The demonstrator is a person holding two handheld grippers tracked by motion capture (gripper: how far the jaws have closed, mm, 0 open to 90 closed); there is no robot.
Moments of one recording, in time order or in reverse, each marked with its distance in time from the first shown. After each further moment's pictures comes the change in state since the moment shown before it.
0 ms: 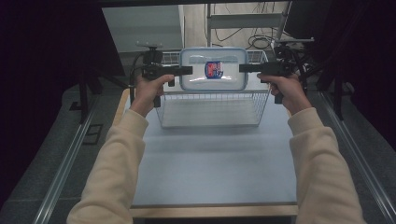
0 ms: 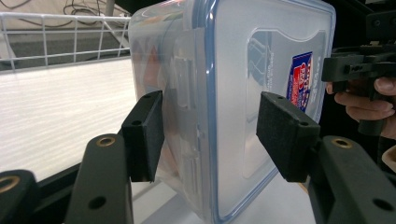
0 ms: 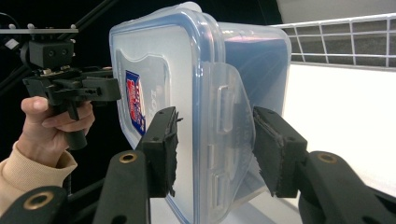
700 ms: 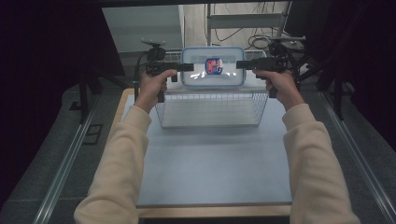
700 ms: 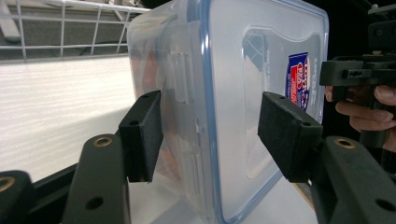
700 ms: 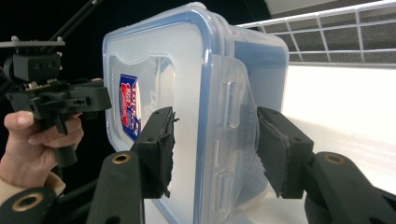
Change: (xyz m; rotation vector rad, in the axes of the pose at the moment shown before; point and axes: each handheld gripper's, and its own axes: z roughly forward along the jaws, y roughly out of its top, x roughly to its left) left arm 0.022 0.009 0.022 0.029 0.021 -0.091; right arm -0.027 0.011 0.023 0.018 -0.042 0.099
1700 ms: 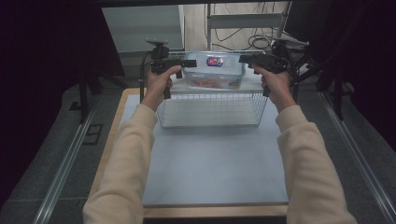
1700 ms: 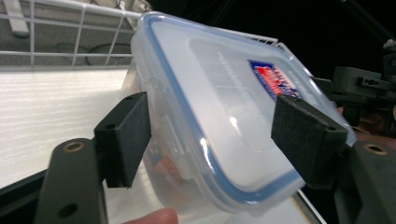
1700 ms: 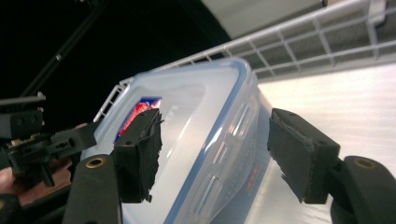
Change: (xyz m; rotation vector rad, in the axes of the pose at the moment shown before) left arm 0.012 0.004 0.021 -0.072 0.022 -0.073; right arm -0.009 -0.003 0.002 -0.154 -0.131 0.171
